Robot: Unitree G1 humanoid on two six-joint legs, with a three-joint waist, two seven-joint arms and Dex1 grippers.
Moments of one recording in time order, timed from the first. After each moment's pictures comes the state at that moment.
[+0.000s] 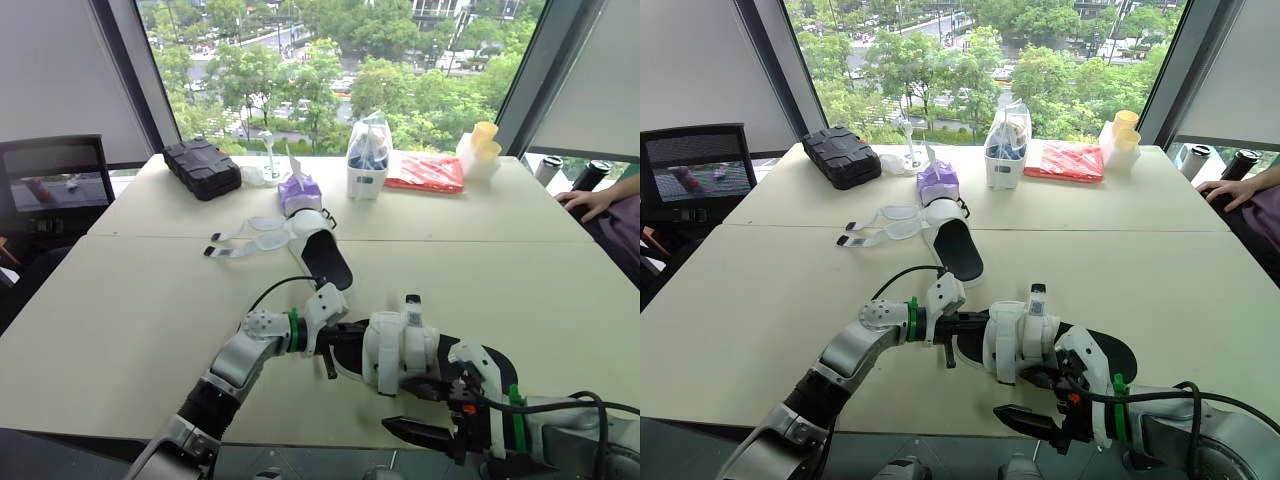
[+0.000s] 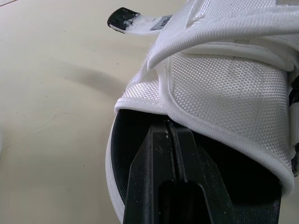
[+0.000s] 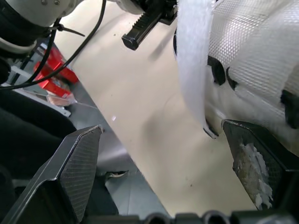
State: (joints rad) left arm -0.51 0.22 -0.36 0.15 -0.17 0.32 -0.94; right arm 0.22 -0.87 -0.11 -0.68 0.95 0.87 0.59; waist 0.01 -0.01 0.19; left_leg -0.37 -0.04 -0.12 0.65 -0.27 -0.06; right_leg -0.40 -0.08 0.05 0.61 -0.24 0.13
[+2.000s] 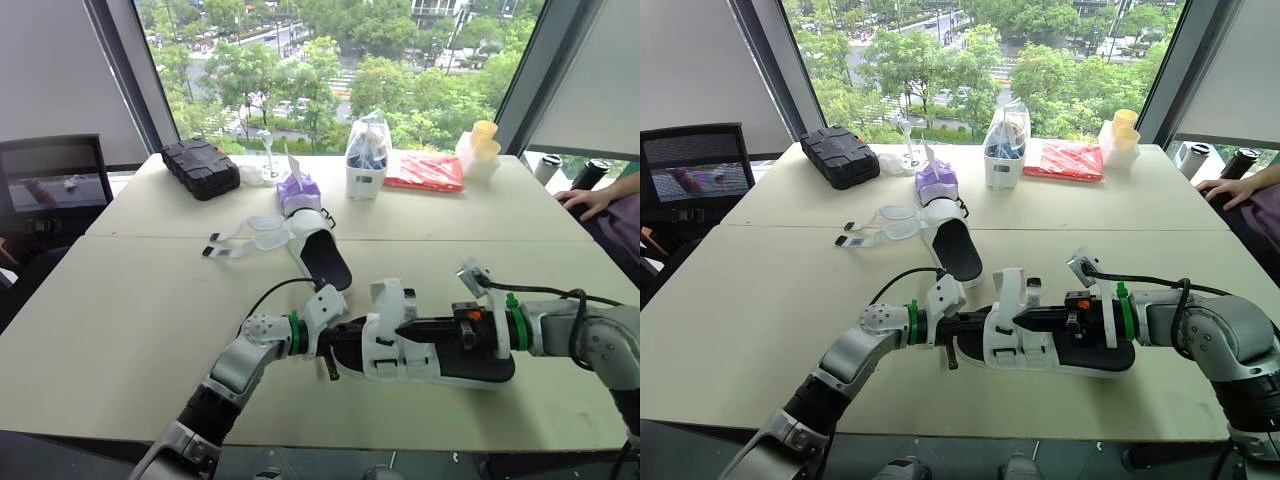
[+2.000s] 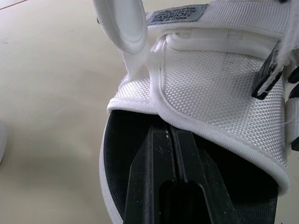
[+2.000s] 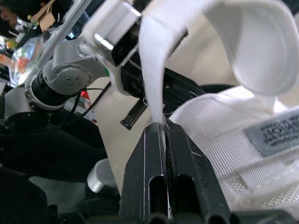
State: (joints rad) left arm -0.47 0.21 -0.36 0.12 -0.16 0.32 -0.88; right arm -0.38 -0.91 -0.05 -0.21 0.98 1.12 0.92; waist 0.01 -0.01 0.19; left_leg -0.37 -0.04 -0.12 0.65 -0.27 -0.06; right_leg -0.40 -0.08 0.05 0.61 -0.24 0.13
